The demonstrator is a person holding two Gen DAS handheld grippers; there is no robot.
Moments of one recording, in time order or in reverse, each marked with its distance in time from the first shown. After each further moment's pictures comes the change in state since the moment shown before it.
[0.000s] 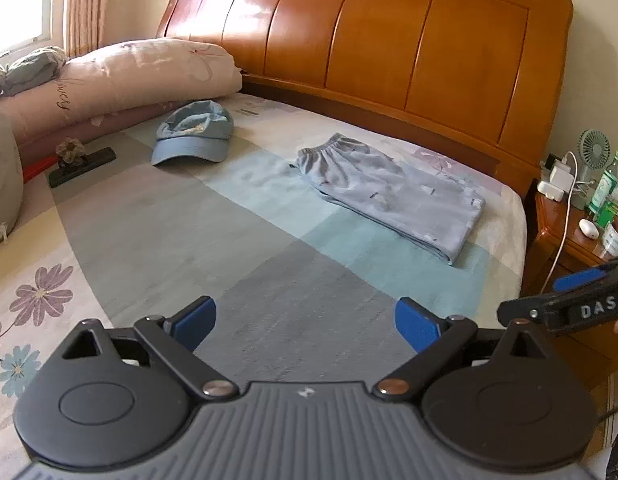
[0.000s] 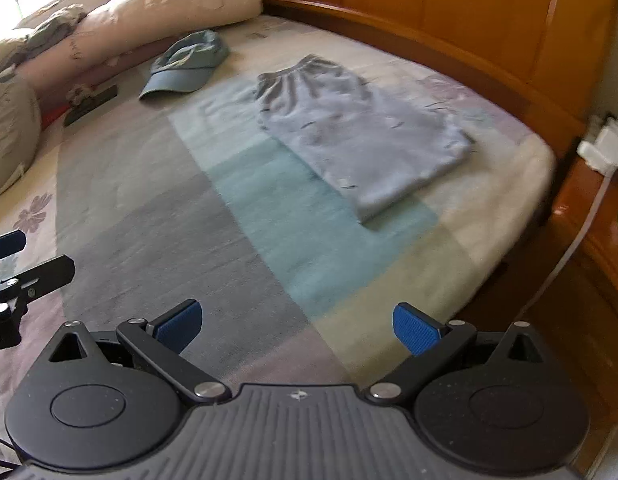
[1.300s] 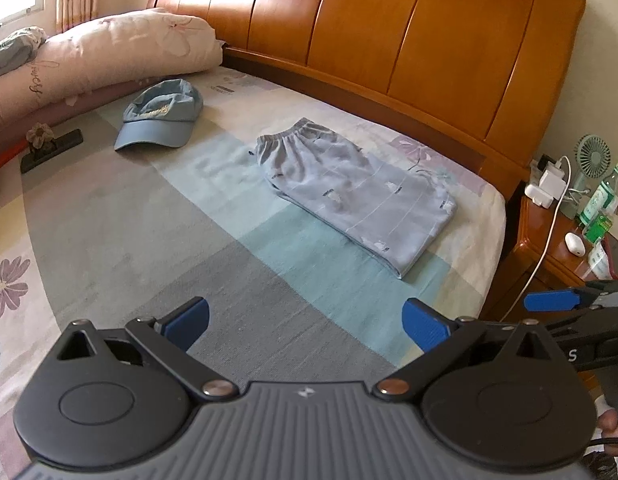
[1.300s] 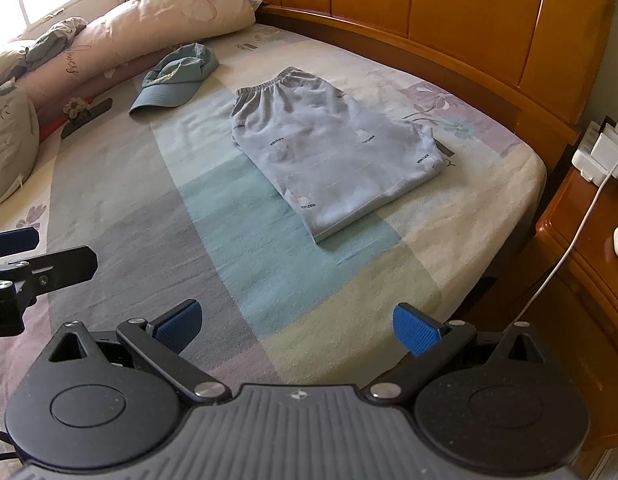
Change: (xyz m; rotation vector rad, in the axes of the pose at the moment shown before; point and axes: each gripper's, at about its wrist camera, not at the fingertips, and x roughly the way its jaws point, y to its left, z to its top) left arm 0.022 -0.062 0.041 -0.049 0.098 -0.001; right arm 0.003 -0.055 0.018 -0.018 -0.008 0.045
